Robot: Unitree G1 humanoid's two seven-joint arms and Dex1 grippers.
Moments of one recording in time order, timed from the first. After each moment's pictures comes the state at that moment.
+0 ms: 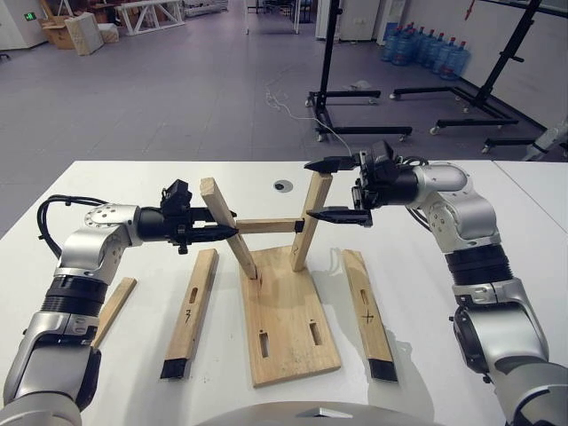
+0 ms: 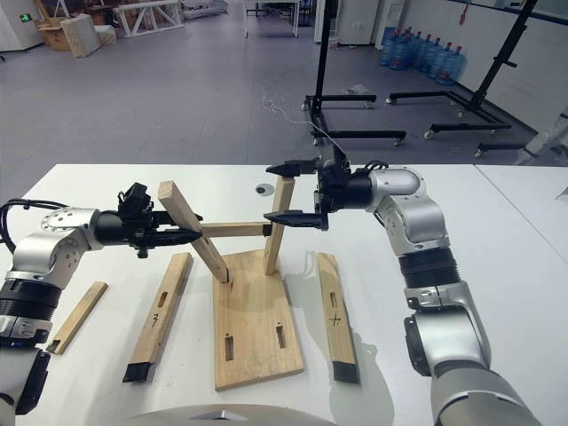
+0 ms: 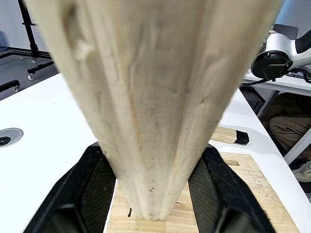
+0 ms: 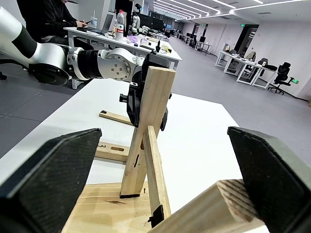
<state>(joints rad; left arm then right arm) -0.49 0.68 -0.09 0.26 -0.54 0.37 -1.39 -0.70 -0.52 0.09 0.19 0.49 0.26 1.38</state>
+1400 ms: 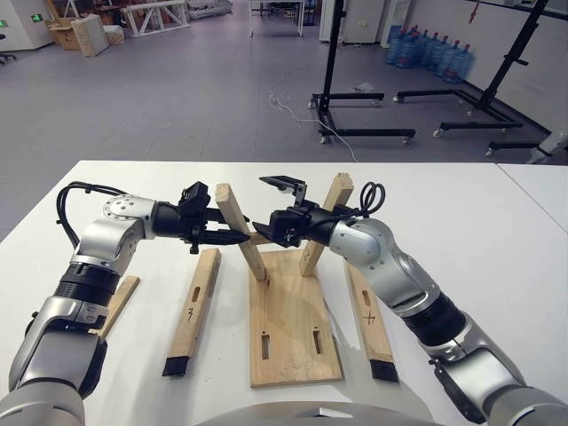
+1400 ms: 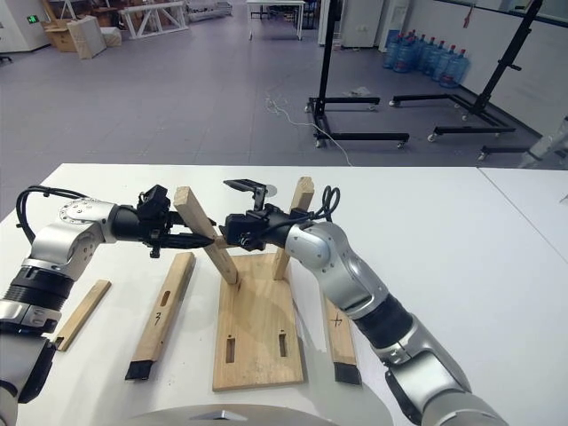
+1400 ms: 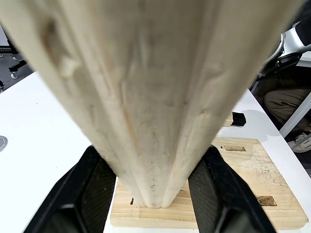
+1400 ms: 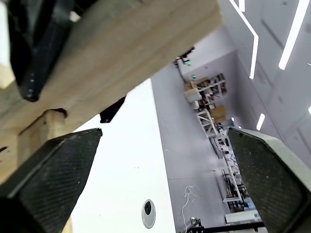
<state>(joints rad) -0.57 0.68 -0.22 0.29 -0.49 0.29 -1.41 -0.52 -0.41 0.52 -0.21 -0.41 0.10 0.62</state>
